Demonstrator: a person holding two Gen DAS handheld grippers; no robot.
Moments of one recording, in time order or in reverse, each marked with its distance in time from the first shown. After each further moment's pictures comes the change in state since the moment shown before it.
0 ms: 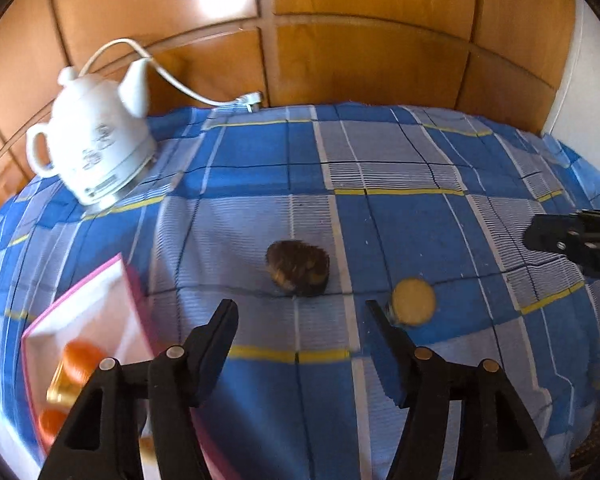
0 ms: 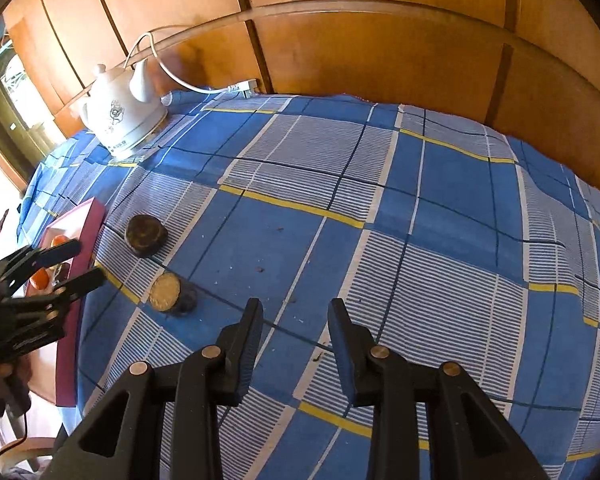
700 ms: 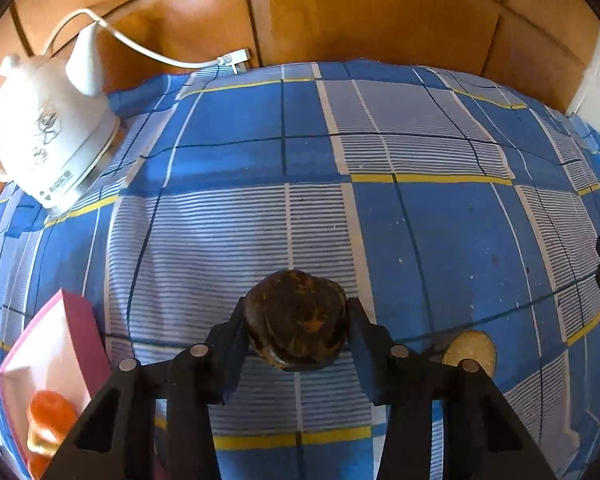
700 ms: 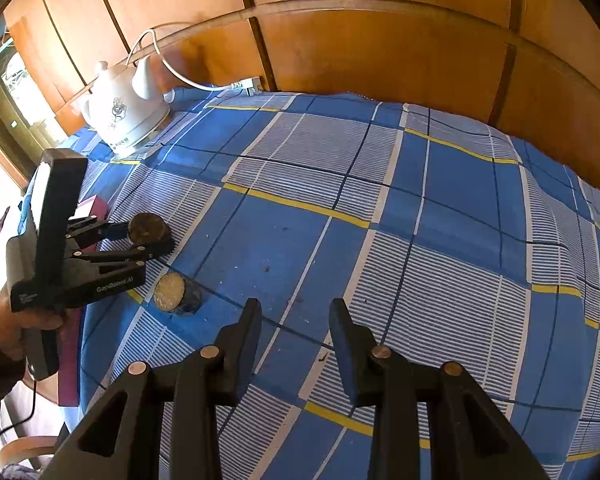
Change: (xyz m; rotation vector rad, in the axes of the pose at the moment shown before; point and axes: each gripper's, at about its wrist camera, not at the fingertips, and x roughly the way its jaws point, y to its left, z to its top) left arm 0.069 -0.003 0.022 0.003 0.115 0.019; right arm 0.001 0.003 0.002 -0.012 0.008 0.006
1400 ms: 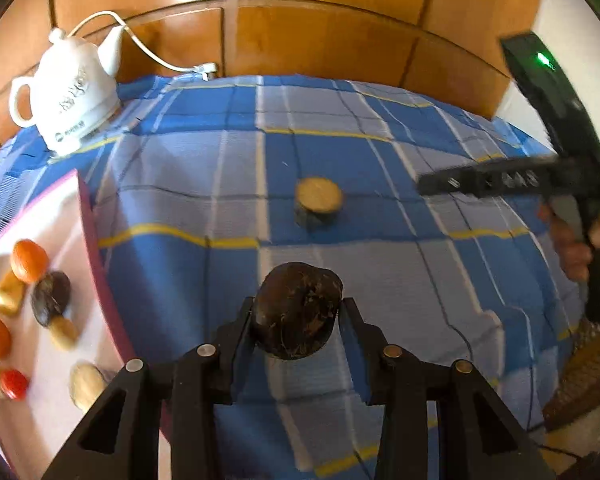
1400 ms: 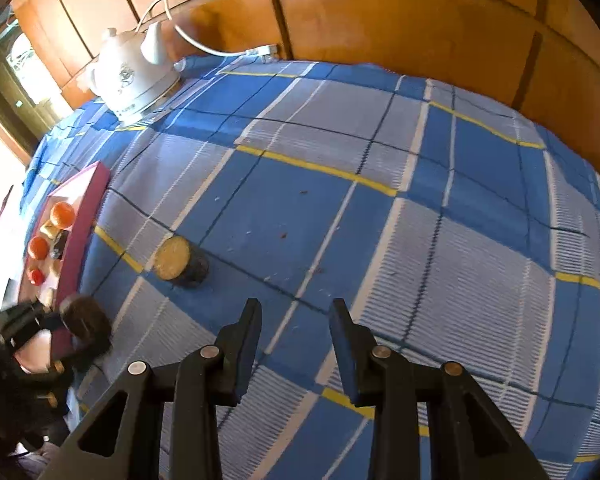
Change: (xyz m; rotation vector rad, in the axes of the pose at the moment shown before) left arm -0.088 -0.032 -0.119 -0.021 -0.108 -0.202; right arm 0.022 0.017 -0.016 -0.056 0.083 0.047
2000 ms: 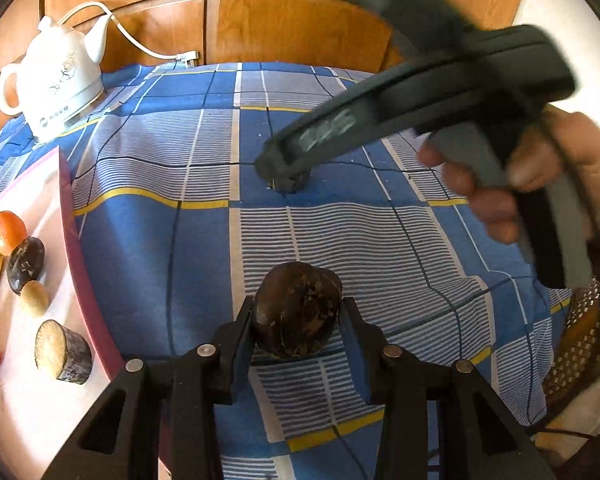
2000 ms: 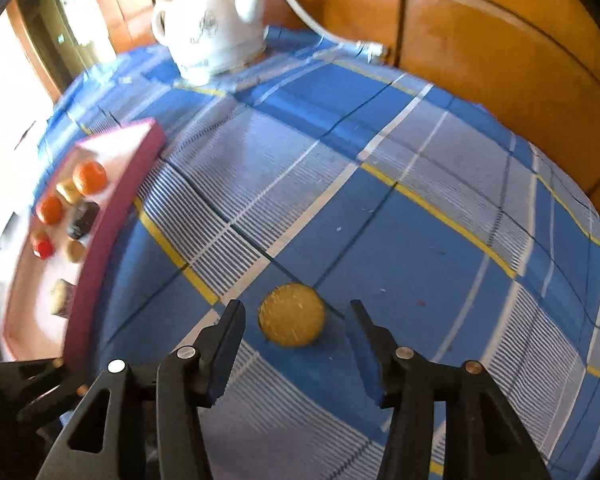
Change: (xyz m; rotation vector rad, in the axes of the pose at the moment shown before) left arm 0.004 -0.010 -0.024 0.009 0.006 -0.048; right arm 0.060 0.098 0.037 -0.238 0.093 -0.031
